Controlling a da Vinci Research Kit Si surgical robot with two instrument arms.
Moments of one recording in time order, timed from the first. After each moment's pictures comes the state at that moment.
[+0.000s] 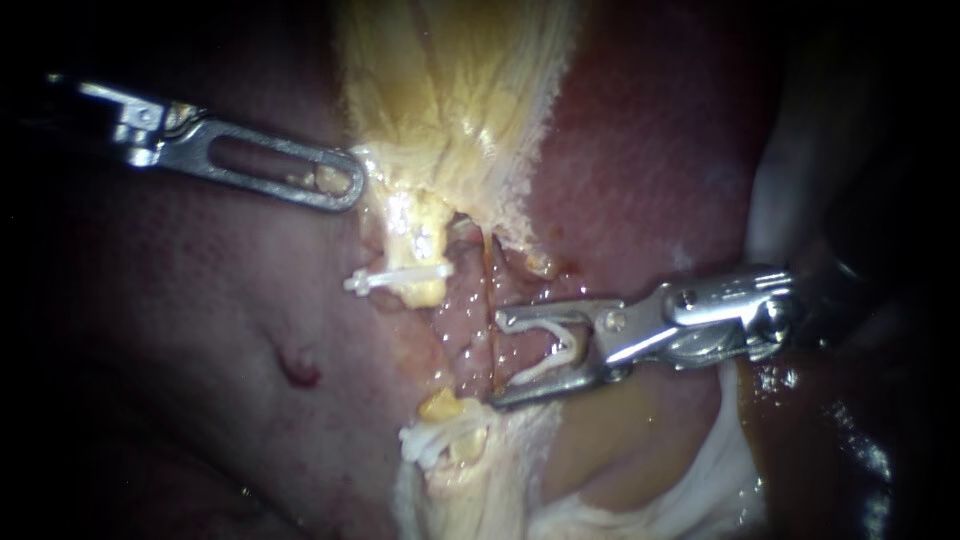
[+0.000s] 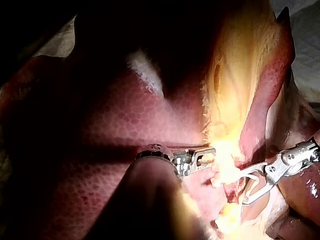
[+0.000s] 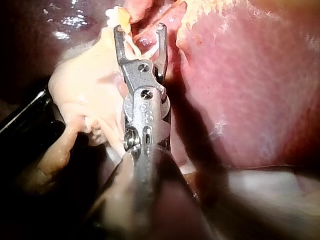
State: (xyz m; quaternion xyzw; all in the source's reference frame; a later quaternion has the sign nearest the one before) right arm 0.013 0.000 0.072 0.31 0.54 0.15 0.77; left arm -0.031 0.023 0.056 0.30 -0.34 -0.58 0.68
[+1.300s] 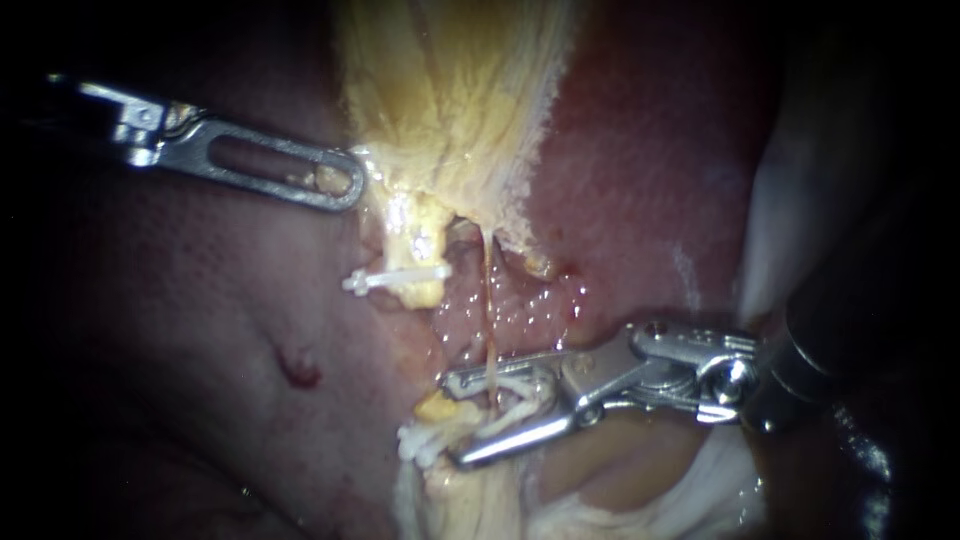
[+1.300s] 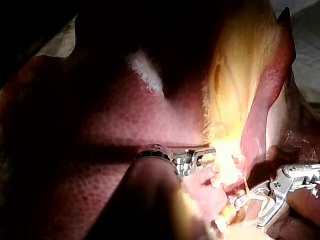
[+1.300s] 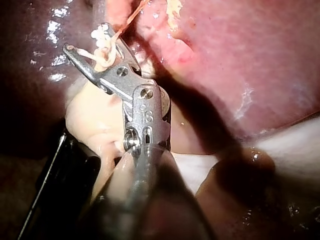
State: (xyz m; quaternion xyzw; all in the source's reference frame) right arm 0.015 -0.002 0.070 0.43 0.58 0.19 0.67; left arm -0.031 0.023 0.056 0.30 -0.34 -0.58 0.68
